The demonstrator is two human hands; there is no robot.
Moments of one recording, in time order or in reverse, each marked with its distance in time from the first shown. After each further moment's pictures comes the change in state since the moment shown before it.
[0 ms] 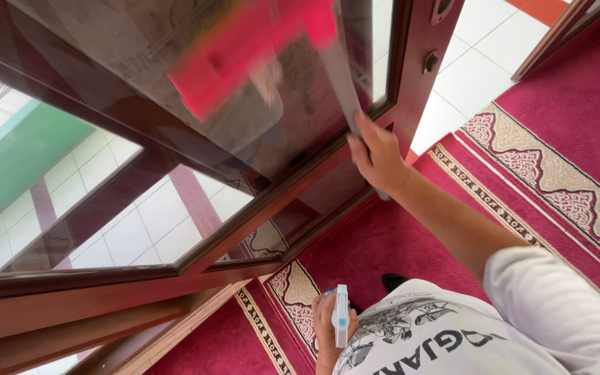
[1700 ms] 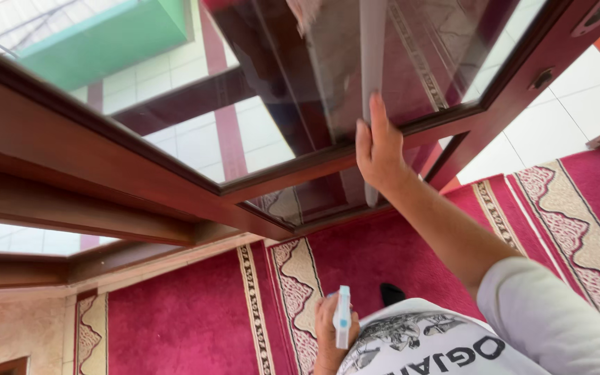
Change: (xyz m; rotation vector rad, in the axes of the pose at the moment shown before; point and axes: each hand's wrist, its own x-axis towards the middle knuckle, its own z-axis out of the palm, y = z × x) left_hand -0.082 0.025 -0.007 0.118 0.313 -0.124; right_hand 0.020 -0.098 0.102 0.111 0.013 -0.250
